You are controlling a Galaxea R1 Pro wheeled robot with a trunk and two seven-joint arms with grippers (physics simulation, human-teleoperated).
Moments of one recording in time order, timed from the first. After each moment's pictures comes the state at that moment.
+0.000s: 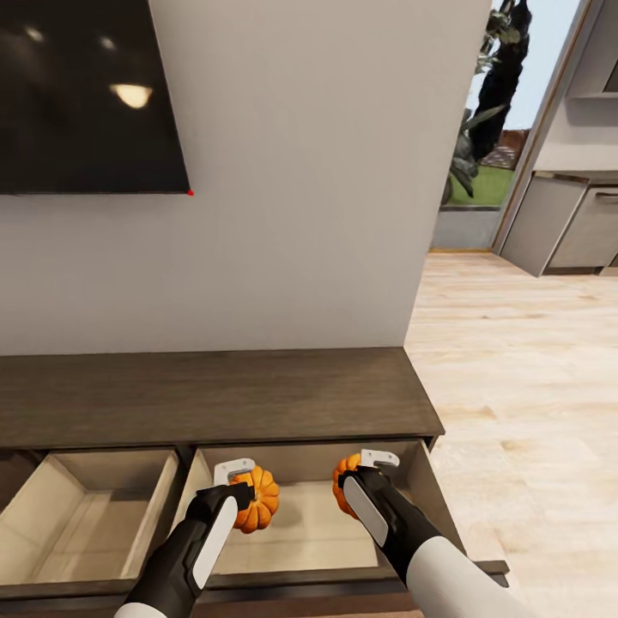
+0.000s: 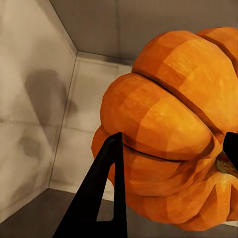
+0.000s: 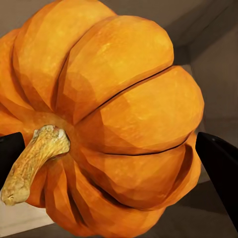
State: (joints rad) left arm -0.43 -0.13 -0.11 -0.98 0.31 0.62 0.48; right arm -0.65 0.15 0.43 -0.65 -0.61 0.47 -0.67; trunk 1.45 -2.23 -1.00
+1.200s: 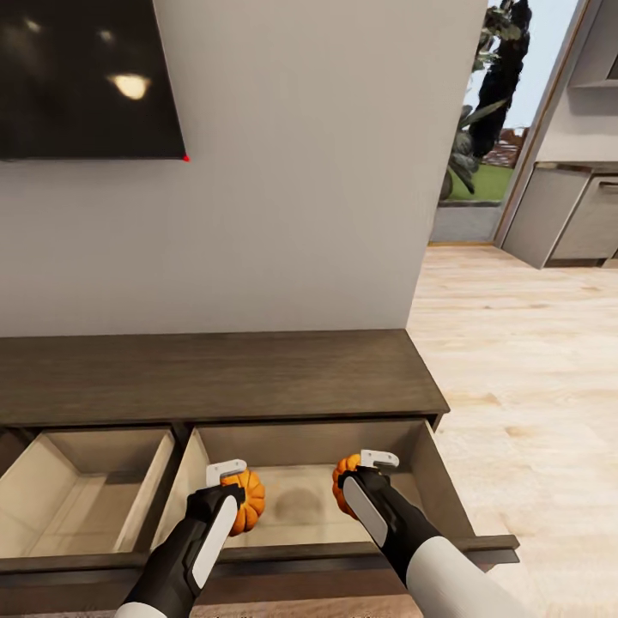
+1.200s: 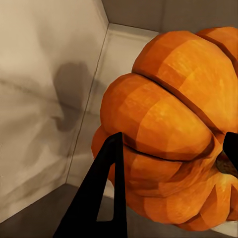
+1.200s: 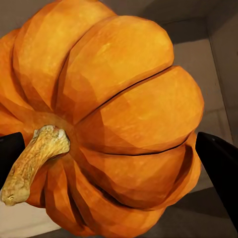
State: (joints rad) left arm -0.43 -0.13 -0.11 -0.99 0.32 0.61 0.61; right arm -0.65 0.16 0.43 -0.65 -0.61 0.47 -0.67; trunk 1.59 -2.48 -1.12
